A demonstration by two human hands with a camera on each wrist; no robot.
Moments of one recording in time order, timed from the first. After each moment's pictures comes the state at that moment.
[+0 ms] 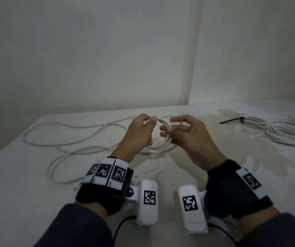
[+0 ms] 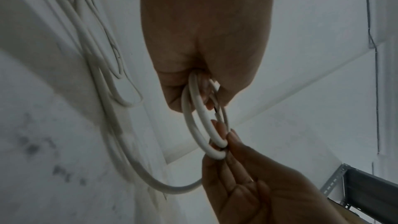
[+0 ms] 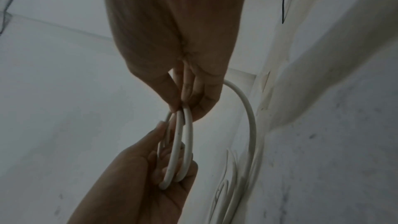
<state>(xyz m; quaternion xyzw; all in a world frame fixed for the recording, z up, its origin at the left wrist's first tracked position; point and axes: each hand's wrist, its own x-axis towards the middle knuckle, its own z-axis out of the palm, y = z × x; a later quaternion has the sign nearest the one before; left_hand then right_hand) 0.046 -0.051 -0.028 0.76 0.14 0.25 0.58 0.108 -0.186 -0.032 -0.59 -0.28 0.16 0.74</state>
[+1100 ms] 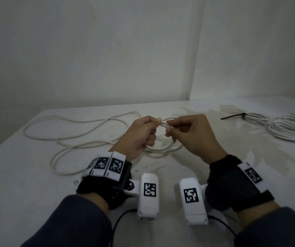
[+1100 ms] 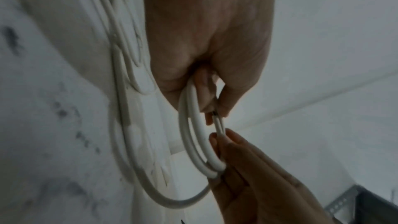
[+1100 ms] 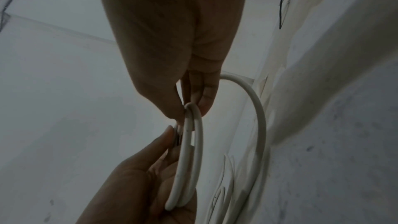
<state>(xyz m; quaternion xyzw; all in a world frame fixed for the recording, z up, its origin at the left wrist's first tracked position) 0.040 -0.056 -0.031 0.65 0.13 0.14 0.73 0.116 -0.190 -0.037 -0.72 -0.36 0.00 0.59</state>
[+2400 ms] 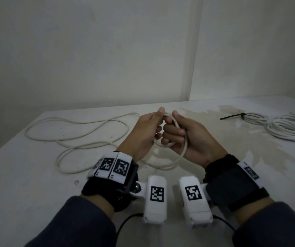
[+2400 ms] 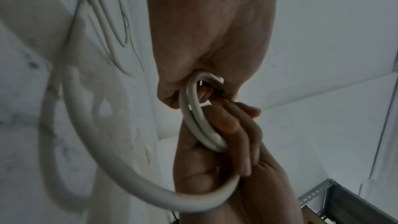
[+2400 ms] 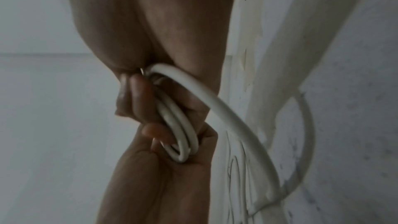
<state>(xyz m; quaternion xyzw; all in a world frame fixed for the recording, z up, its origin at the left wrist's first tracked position) 0.049 -0.072 -0.027 0.65 0.09 0.19 0.73 0.103 -0.187 -0.023 -0.36 -0.27 0.45 0.77</state>
